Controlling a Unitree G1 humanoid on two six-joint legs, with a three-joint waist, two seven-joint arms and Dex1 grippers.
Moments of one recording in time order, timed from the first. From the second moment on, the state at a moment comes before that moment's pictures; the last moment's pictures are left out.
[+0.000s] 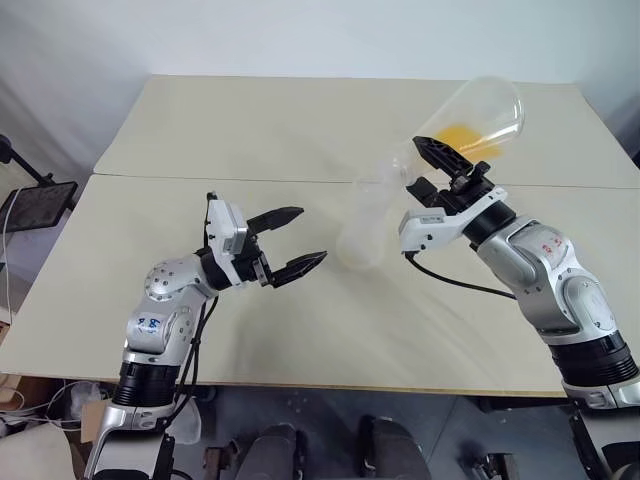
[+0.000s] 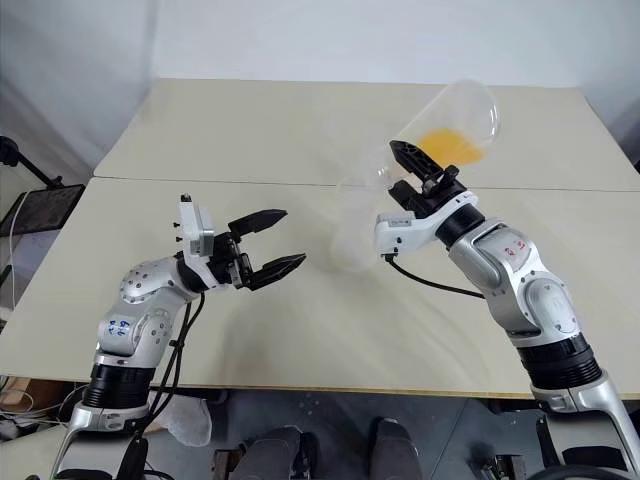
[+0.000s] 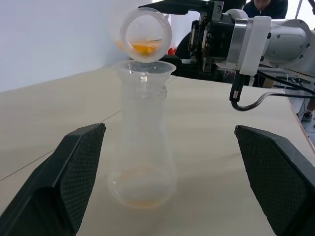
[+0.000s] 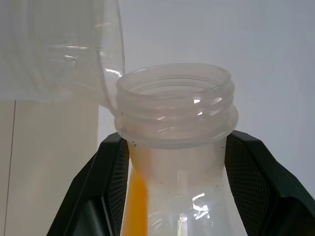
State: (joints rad) left arm -0.43 0.39 0.03 -0.08 -0.50 0.20 -0.89; right arm -0.57 -0.72 0.15 -0.12 -0.77 -0.26 0.21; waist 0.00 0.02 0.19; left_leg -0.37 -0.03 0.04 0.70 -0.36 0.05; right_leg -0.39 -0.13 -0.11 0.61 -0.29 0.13
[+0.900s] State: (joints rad) left arm -0.43 0.37 0.02 -0.08 -0.50 0.20 -0.89; right arm -0.57 -0.74 0.15 -0.12 -0.81 -0.26 0.18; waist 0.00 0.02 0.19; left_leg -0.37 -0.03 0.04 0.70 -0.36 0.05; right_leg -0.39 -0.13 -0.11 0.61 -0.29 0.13
